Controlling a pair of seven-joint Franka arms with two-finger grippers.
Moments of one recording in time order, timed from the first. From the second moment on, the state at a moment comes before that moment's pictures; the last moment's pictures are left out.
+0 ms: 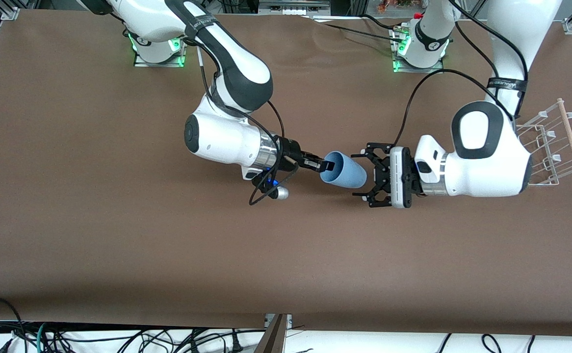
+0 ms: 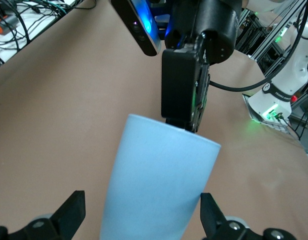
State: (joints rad) left arm -0.13 0.49 -0.13 -1.52 -0.89 1.89 1.43; right arm 0.55 0.73 0.18 -1.22 0.89 2.33 0.67
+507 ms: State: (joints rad) left arm -0.16 0.50 -0.13 -1.53 -0.89 1.90 1.49; right arm 0.55 0.73 0.19 -1.20 0.89 2.33 0.70
